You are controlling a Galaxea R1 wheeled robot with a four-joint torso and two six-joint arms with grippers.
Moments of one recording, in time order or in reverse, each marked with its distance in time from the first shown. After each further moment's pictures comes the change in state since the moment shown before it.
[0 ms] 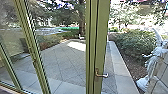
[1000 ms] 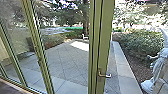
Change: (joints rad) left arm 0.000 0.000 0.000 0.000 -0.001 -0.004; right arm 0.000 0.000 -0.001 0.000 0.000 0.001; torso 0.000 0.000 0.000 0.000
